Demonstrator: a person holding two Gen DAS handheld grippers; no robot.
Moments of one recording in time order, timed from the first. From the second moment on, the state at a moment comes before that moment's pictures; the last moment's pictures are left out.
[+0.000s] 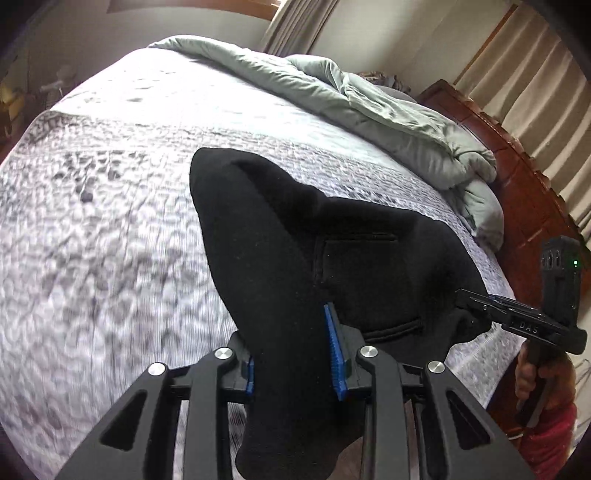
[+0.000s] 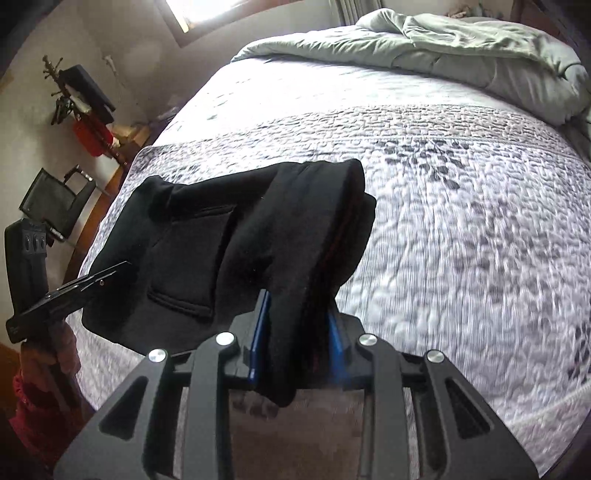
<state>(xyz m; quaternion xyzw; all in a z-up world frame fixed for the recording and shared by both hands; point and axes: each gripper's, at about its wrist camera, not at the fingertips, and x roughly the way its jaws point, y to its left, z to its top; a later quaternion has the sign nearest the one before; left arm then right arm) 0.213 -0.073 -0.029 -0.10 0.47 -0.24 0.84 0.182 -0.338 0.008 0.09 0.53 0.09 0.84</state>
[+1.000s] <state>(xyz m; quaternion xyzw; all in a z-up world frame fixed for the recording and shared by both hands) 0.166 -0.054 -0.069 -0.04 0.45 -0.15 0.88 0.169 -0.349 -0.027 0.15 0.52 0.13 0.83</state>
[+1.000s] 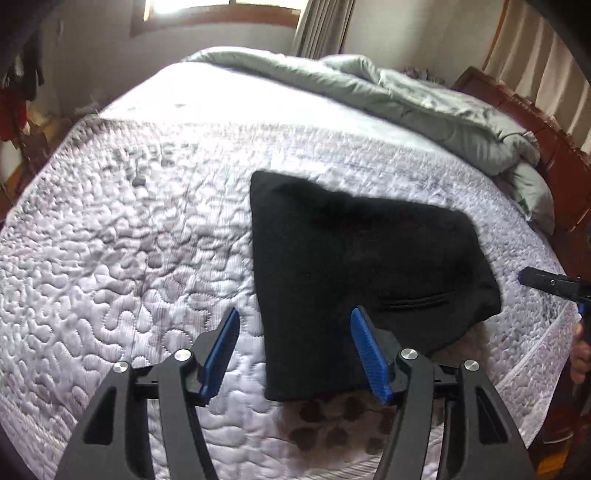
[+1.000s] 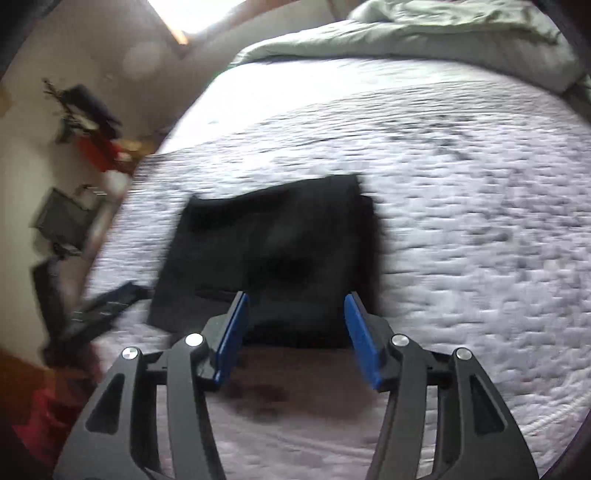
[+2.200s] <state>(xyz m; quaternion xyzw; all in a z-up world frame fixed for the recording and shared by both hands) 0.095 -0.062 -0.053 -0.01 0.50 -0.12 0.86 0.069 -0.314 -0.020 0.08 0.55 0.03 0.83</state>
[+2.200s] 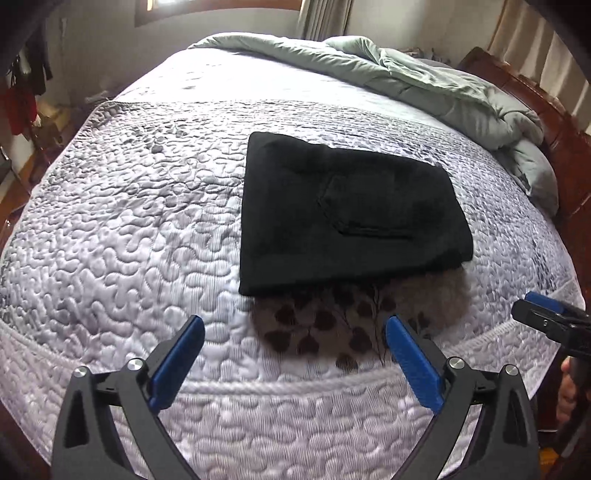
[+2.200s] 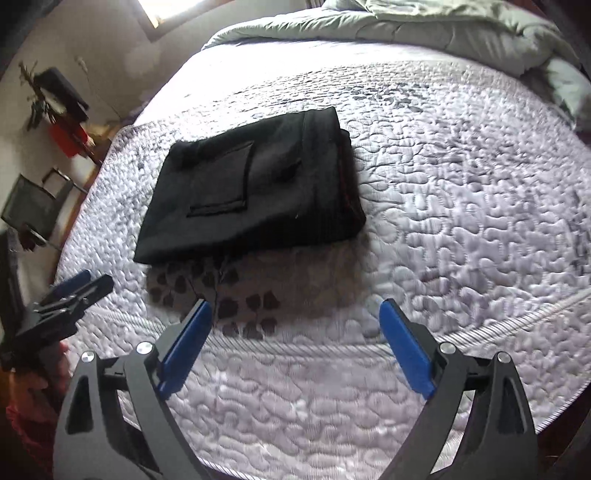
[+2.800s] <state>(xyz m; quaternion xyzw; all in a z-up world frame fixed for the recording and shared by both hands) 0.062 -0.053 -0.020 0.02 0.48 -0.10 0.87 0.047 -0.295 0.009 0.05 0.54 0.00 0.84</state>
